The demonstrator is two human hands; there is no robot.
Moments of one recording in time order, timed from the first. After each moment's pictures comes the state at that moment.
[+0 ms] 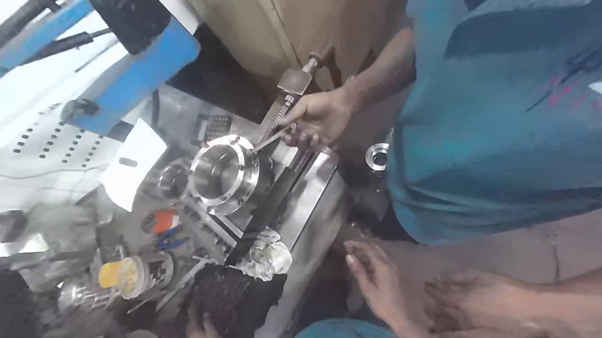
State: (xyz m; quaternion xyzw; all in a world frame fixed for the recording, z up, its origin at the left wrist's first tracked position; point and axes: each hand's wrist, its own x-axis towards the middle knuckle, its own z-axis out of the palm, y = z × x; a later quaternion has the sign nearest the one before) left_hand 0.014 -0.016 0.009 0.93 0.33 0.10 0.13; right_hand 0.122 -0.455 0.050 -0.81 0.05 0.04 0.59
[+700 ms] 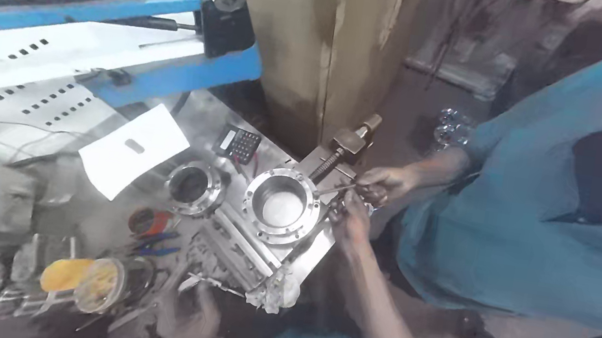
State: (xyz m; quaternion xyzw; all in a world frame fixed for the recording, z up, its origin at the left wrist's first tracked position) left_hand 0.161 -0.071 0.156 0.87 0.09 0.37 0.31; right_hand 0.336 -0.340 0.120 -0.40 0.14 -0.01 0.91
